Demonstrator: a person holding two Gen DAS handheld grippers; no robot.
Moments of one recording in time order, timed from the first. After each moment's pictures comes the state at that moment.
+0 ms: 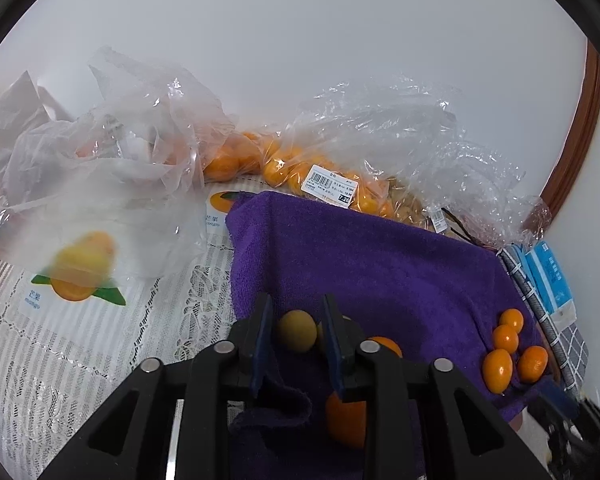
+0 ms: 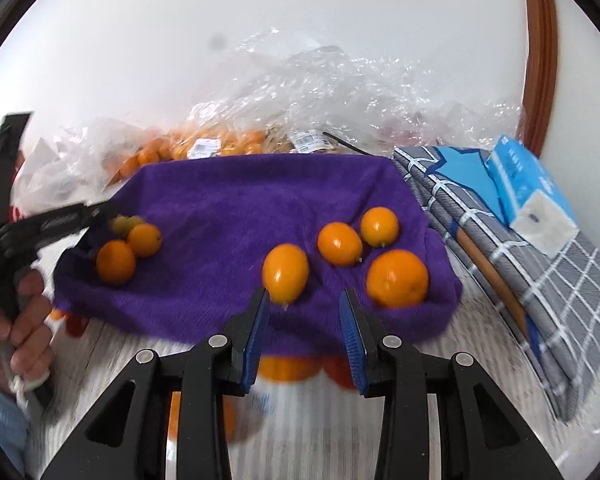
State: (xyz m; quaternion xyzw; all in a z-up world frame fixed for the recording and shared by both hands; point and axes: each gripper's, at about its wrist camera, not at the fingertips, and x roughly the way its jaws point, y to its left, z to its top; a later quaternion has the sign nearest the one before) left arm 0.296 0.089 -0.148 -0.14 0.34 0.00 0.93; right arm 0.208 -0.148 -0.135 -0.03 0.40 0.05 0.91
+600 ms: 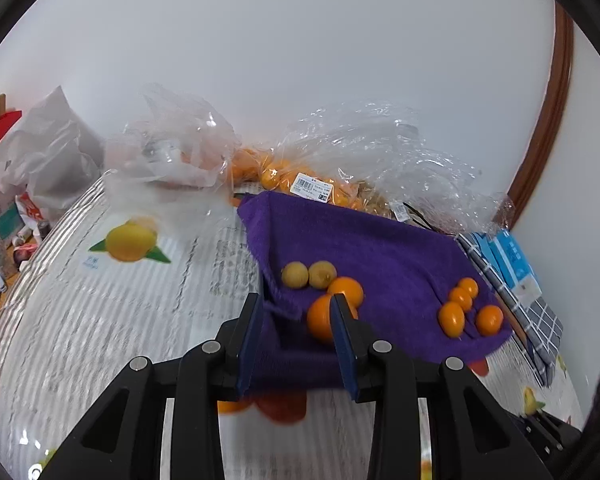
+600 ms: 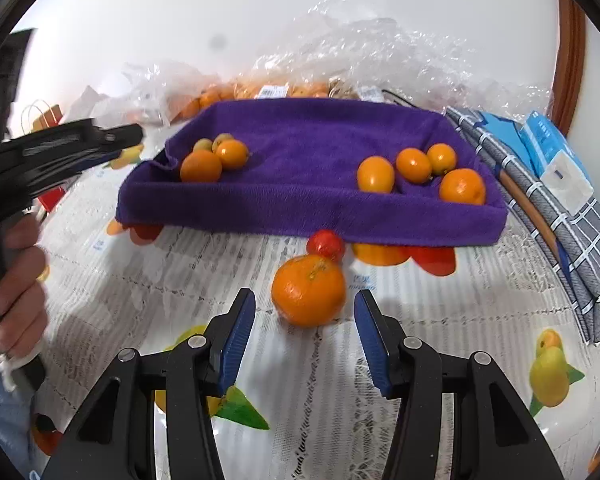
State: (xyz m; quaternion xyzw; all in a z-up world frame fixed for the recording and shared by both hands) left arm 0.200 0.096 -0.120 -0.14 0.32 -0.03 0.94; right arm 0.149 -0.099 -0.157 -0.04 0.45 0.10 0.89
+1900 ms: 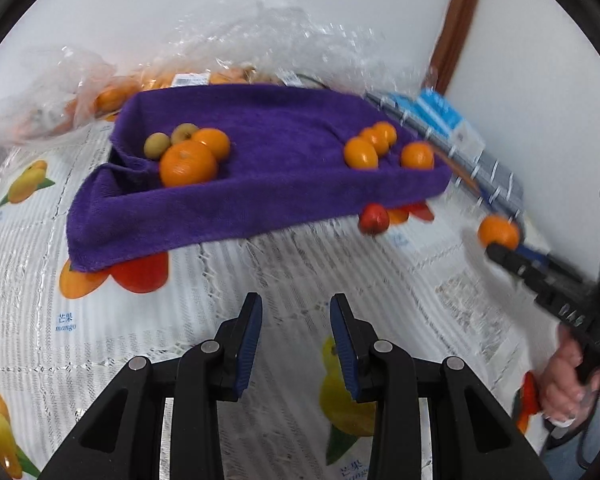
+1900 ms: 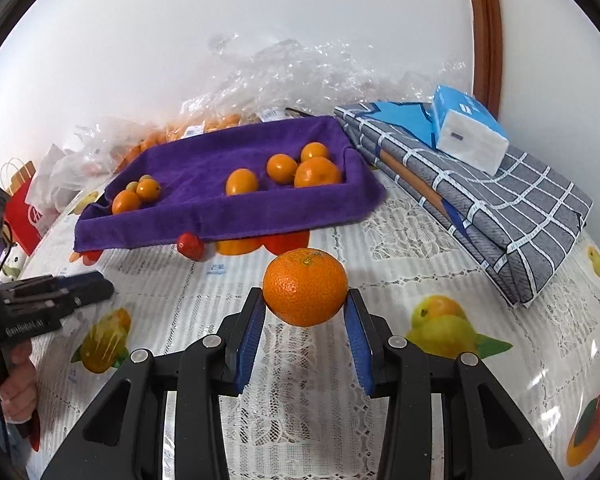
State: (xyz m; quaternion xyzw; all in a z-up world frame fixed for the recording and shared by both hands) left arm 0.166 0.003 -0.171 -0.01 0.43 -0.16 0.89; right arm 0.118 -0.209 -0.143 0.03 0.40 0.04 0.91
